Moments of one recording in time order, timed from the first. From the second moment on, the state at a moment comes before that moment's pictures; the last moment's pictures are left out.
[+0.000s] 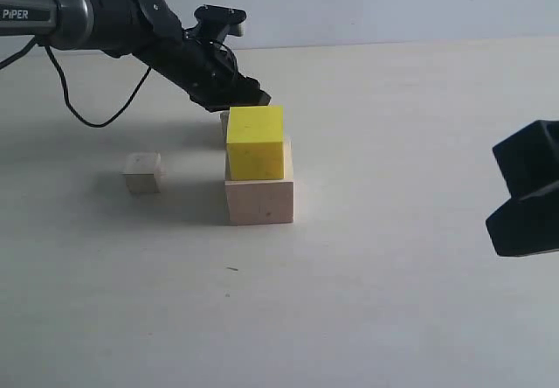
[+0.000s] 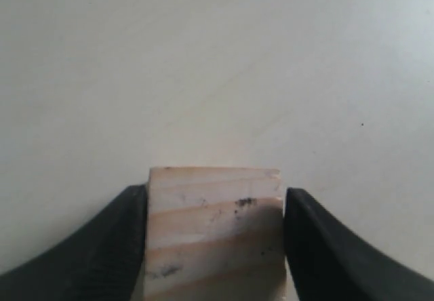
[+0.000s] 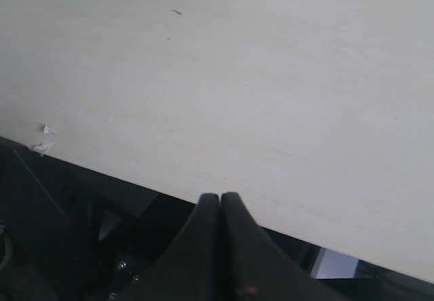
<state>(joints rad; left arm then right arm) -0.42 2.30 -1.71 -0.57 0.57 0.62 0.71 0.94 -0.96 0.18 1.23 0.50</state>
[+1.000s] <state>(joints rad) -0.34 1.98 -1.71 -0.43 0.84 0.68 0.71 0.94 -0.96 0.18 1.23 0.47</state>
